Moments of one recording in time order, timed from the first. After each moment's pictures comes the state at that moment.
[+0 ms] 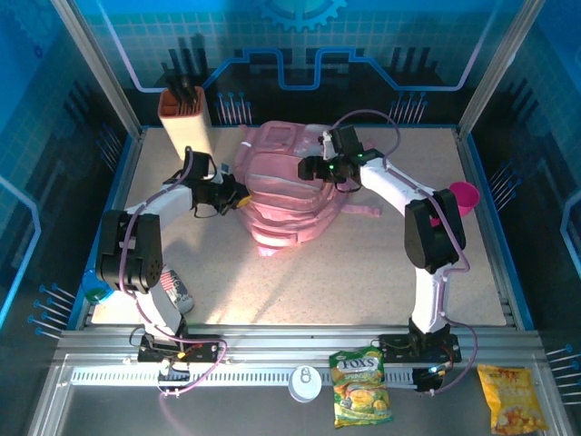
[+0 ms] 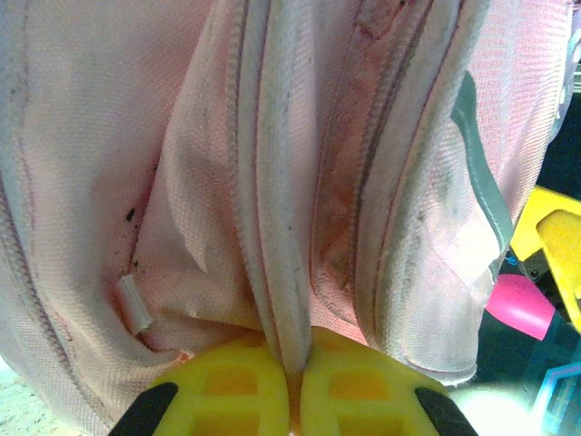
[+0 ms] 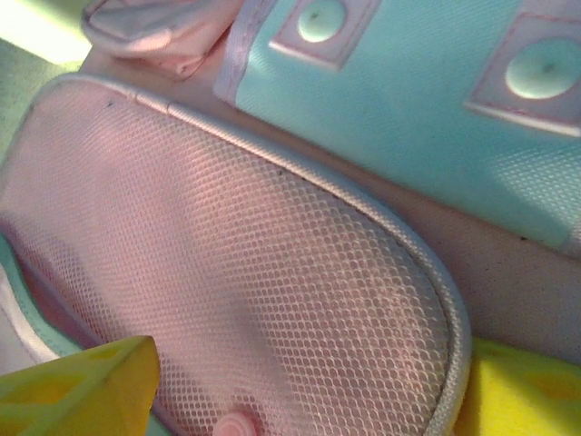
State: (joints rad) left arm -0.05 1.75 1.11 -0.31 0.71 -0.80; right arm 0.39 1.99 1.58 -0.44 -0.30 0.37
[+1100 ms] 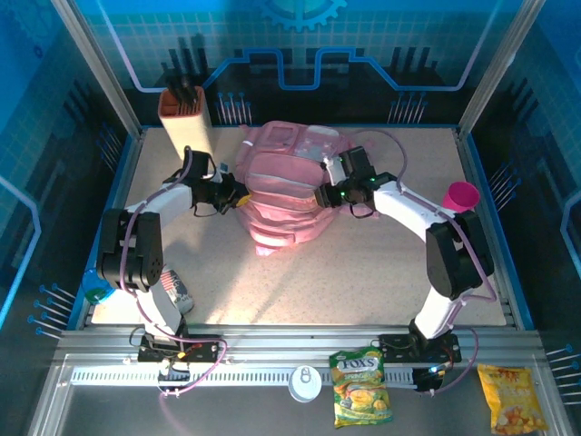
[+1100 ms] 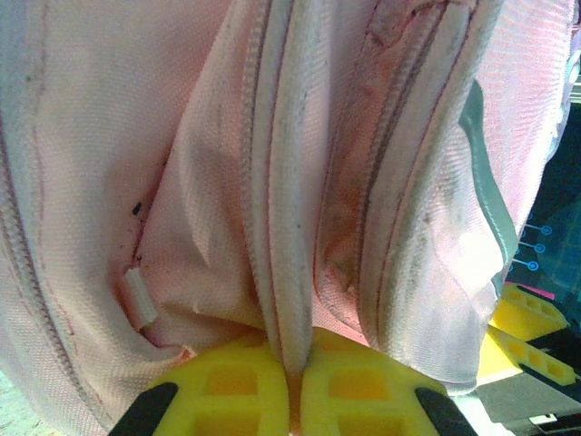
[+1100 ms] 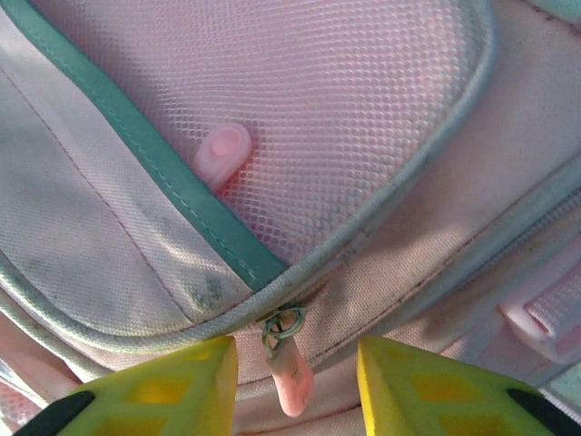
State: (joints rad) left arm -0.05 1.76 1.12 -0.31 0.71 -0.82; right arm 0.42 1.75 1.25 -0.40 -0.23 0.06
